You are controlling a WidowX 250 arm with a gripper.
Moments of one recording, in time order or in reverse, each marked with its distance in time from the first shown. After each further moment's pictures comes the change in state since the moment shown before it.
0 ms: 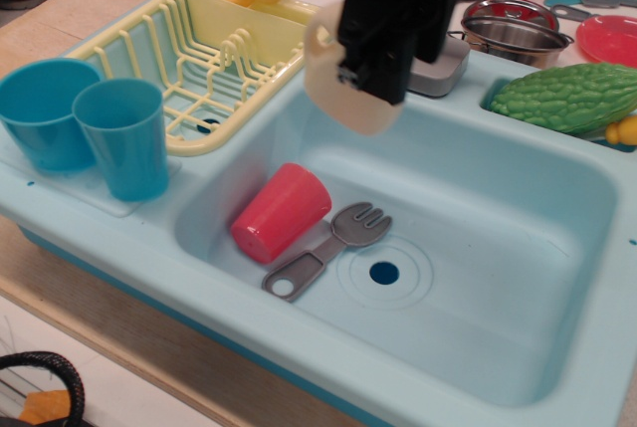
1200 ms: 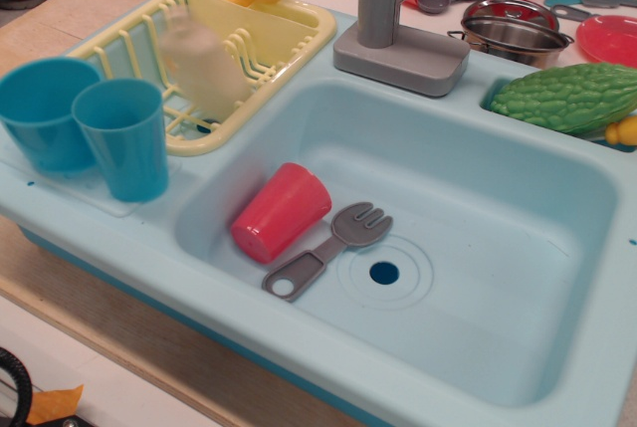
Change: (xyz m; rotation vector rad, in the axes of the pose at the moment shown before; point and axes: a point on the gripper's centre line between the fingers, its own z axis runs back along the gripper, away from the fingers) arm 0.118 -0.011 0.008 0.011 -0.096 0.018
